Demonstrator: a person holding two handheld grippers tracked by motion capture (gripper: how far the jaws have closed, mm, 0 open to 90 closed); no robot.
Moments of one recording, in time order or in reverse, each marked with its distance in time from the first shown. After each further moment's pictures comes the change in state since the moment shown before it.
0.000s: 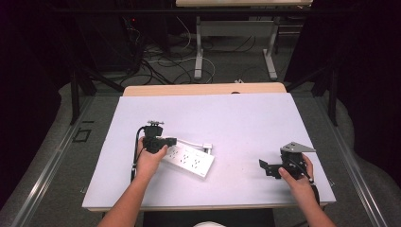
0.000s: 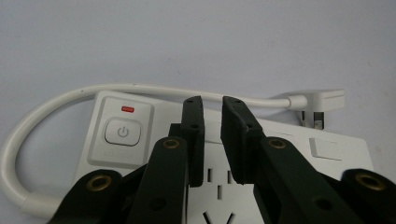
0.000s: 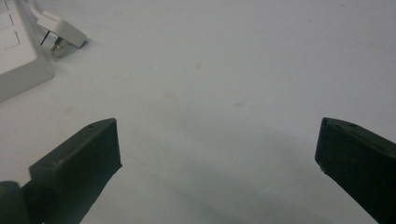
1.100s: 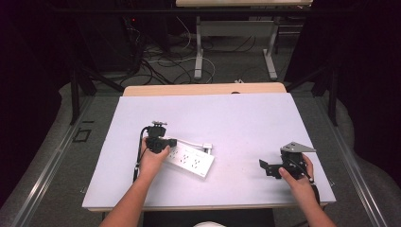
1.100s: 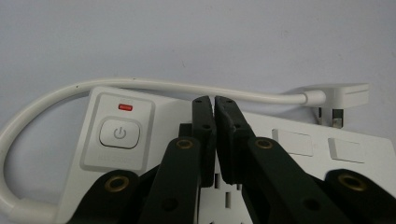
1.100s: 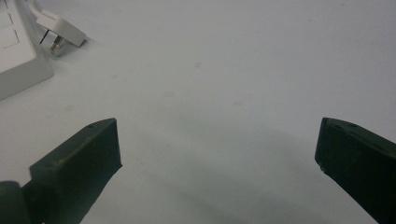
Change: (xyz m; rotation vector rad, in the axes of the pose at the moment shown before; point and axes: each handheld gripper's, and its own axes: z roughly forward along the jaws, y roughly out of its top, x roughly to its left) left arm -0.002 -0.001 0.012 0.023 0.041 0.008; right arm -0.001 0.000 0.000 0.004 -0.001 -0.004
